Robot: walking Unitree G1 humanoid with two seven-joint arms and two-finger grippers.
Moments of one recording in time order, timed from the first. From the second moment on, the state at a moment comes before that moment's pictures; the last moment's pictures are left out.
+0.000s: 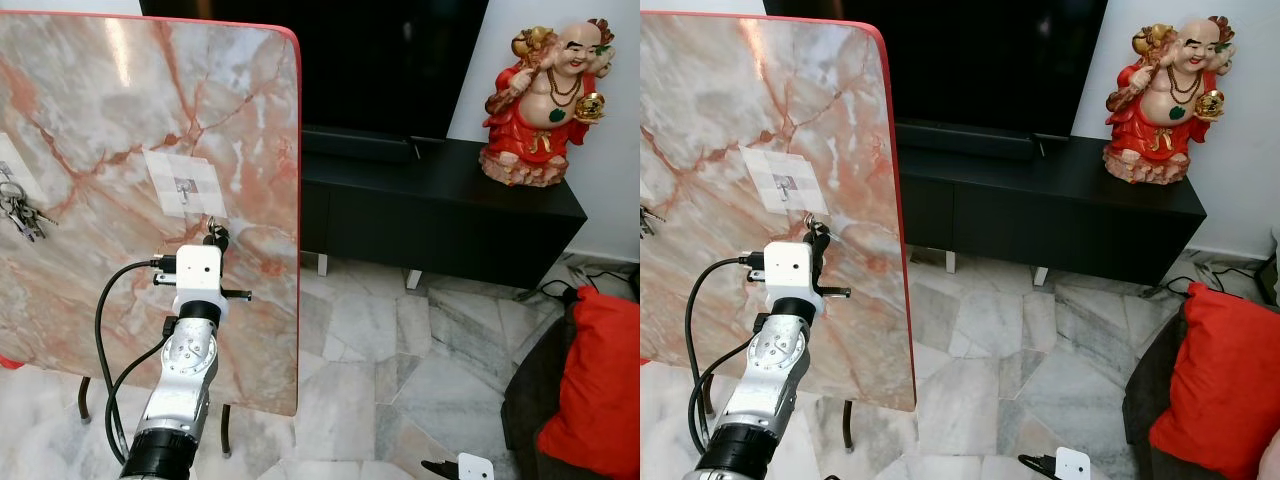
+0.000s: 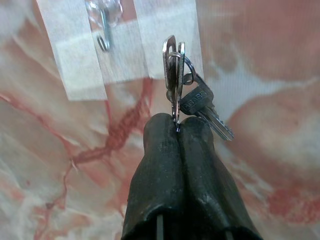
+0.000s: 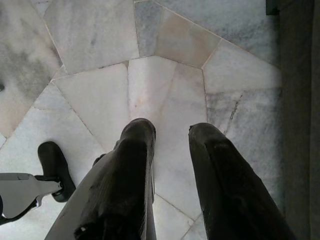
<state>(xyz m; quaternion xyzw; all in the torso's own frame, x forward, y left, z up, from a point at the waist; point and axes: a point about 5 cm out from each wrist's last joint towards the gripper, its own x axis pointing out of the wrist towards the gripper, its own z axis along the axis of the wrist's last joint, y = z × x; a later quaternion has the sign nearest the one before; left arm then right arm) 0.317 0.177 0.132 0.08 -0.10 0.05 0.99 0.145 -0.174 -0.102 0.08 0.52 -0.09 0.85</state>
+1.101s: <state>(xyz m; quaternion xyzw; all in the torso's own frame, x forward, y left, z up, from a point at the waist) 0.318 0.197 0.148 0.08 -0.10 0.10 0.99 0.146 -0.173 -0.102 0.08 0.52 -0.08 0.85</state>
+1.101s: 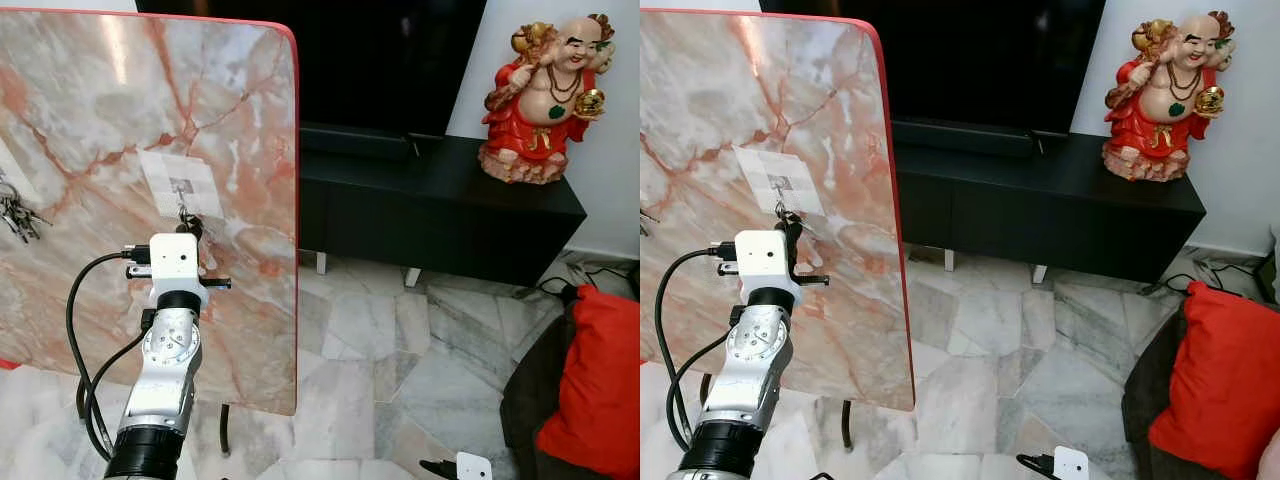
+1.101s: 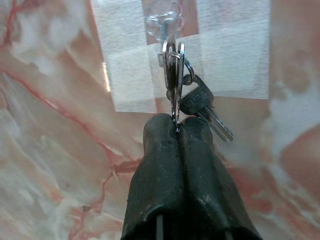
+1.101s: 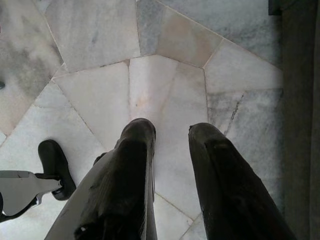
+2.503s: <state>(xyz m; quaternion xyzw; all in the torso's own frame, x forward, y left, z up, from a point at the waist) 0.326 0.208 0.162 0.05 -0.10 0.08 0.99 0.147 -0.173 -0.102 0.08 0.52 -0.08 0.85</state>
